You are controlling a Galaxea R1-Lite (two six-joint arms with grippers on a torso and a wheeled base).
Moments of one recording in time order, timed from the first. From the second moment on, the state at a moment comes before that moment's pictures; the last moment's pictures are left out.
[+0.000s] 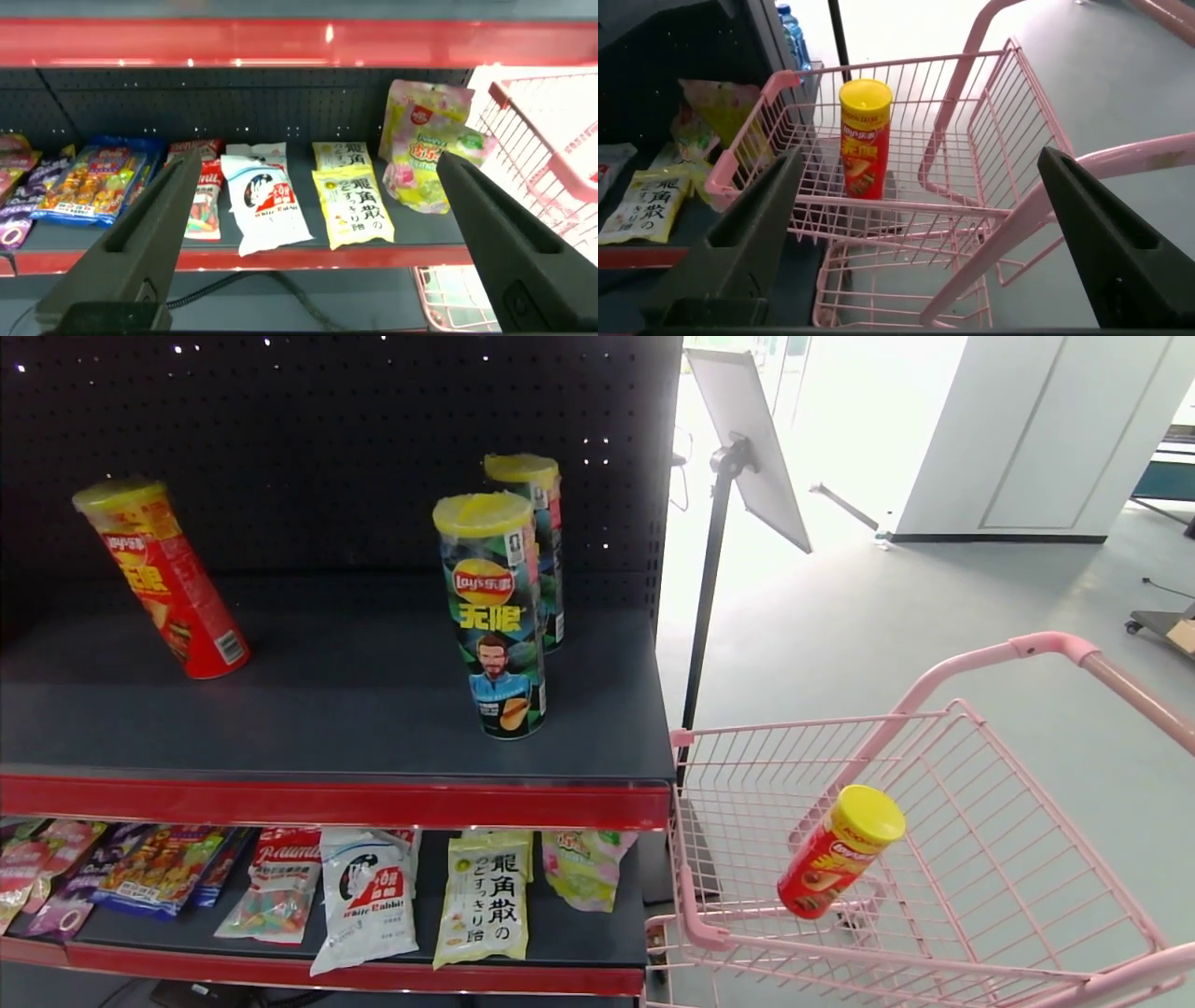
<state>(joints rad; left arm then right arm) -0.01 0.01 0.00 0.00 -0.04 -0.02 0.00 0.00 0.00 0.00 -0.01 0.00</state>
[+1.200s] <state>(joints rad) -0.01 0.01 0.00 0.00 -0.04 -0.01 0.01 0.04 -0.11 -0.02 0.03 -0.02</state>
